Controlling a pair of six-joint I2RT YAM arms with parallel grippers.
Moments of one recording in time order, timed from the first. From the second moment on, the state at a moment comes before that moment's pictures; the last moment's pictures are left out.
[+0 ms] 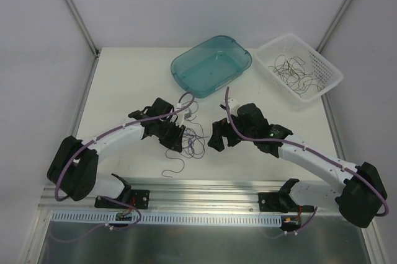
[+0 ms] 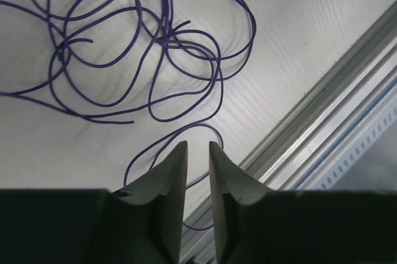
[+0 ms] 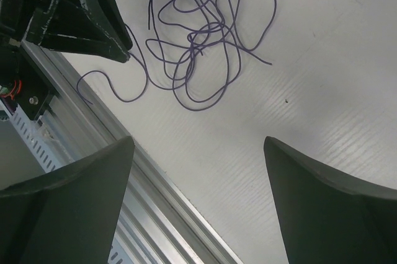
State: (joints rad) left arm -0.57 1.40 0.81 -0.54 0.47 -0.07; right arm 0.78 1.14 0.75 -0.29 -0.23 0.31
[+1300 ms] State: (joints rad) left arm -0.57 1.16 0.58 -0.44 0.21 -0.44; right arm 0.93 1.60 0.99 -0.15 -0.02 0.40
